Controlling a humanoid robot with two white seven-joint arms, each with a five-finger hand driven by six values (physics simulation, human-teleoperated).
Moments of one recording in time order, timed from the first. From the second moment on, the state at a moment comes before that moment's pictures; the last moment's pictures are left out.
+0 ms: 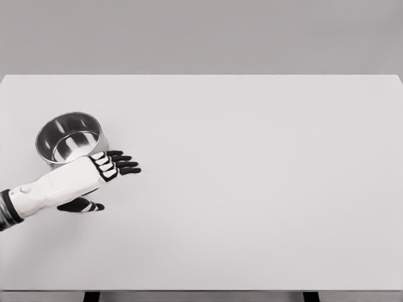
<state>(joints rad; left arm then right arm) 0.00 0.90 -0.30 -1.78 -0.42 -0.61 -0.15 -0.01 0.00 -0.13 0.11 -0.08 -0.22 -0.32</state>
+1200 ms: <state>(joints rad) 0.02 0.93 -0.12 -1.57 -0.44 -0.61 -0.15 -0.01 0.00 -0.13 0.11 -0.08 -0.22 -0.32</state>
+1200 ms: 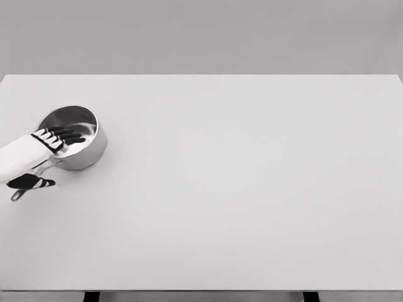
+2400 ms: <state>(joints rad) -0.20 0.88 -0.09 -1.24 -0.59 -0.61 -0.14 -0.01 0.00 -0.13 0.11 -0.08 -0.22 -0.32</state>
